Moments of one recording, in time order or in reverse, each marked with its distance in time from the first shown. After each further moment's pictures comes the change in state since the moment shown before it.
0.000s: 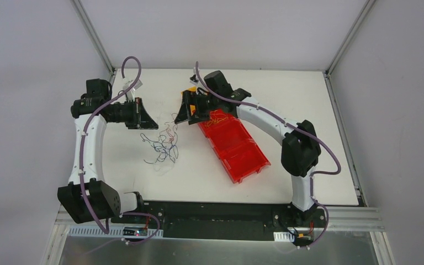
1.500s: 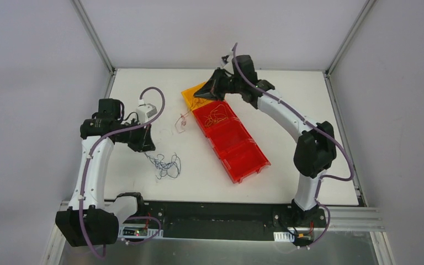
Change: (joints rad) left arm -0.111 -0.216 -0.212 -0.016 -0.246 0.311; right arm -0.148 -0.083 -0.084 0.195 -0.041 0.493
